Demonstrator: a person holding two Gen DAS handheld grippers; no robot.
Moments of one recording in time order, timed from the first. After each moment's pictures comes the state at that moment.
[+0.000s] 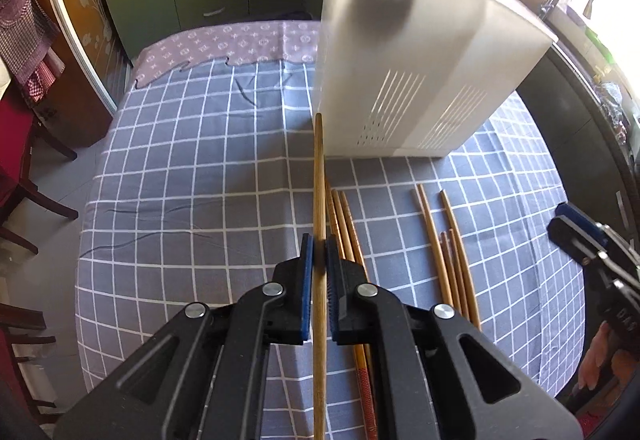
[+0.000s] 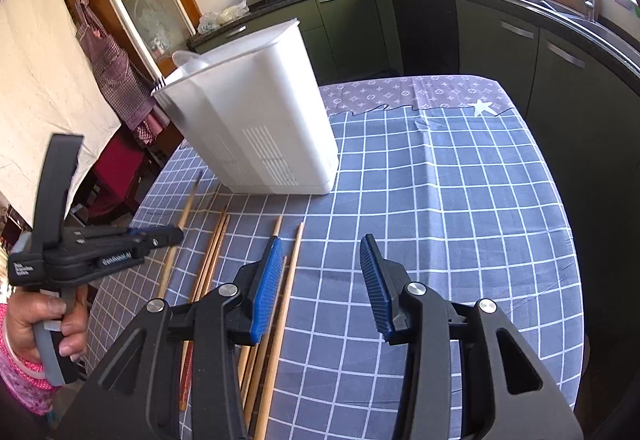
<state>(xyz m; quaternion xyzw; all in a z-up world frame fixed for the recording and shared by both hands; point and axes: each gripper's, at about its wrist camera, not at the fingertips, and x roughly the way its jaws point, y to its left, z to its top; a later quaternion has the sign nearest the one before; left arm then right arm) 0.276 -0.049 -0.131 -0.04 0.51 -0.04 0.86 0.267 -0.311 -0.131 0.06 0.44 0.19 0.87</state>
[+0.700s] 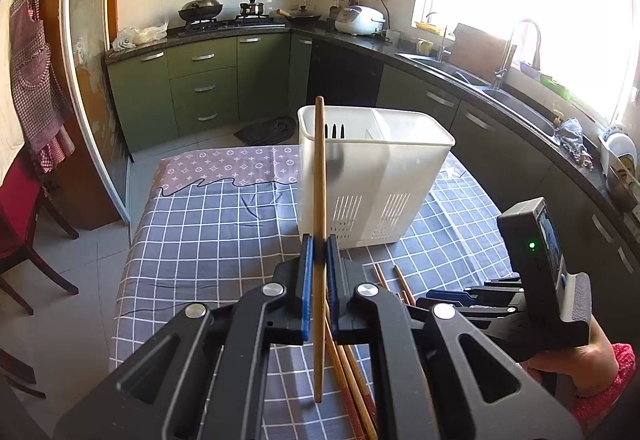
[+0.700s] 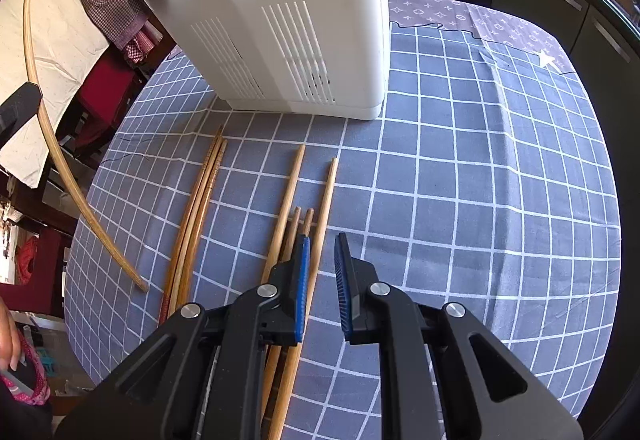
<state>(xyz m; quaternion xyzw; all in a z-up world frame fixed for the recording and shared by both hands) 0.222 -0.052 -0.060 -0.02 0.34 -0.07 0.94 0.302 -0.256 -0.185 -0.01 0.55 0.20 0.81</state>
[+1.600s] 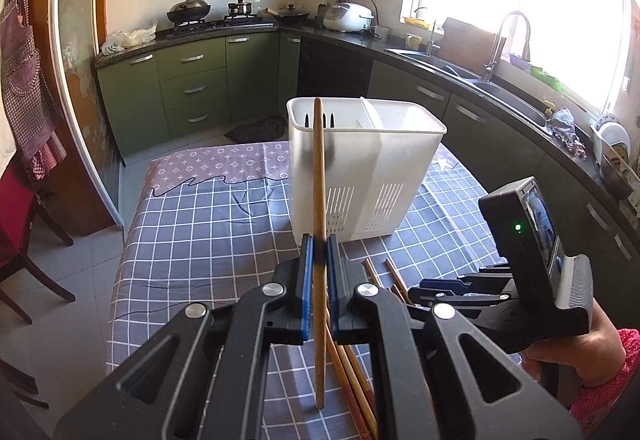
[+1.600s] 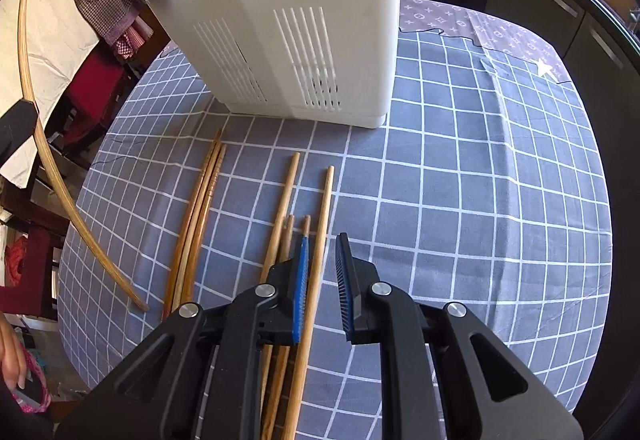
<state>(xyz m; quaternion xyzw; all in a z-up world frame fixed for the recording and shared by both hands) 0.220 -0.050 -0.068 -0.01 0.34 -0.09 0.93 0.304 -0.226 -0.189 -0.02 0.56 0.18 0.81</state>
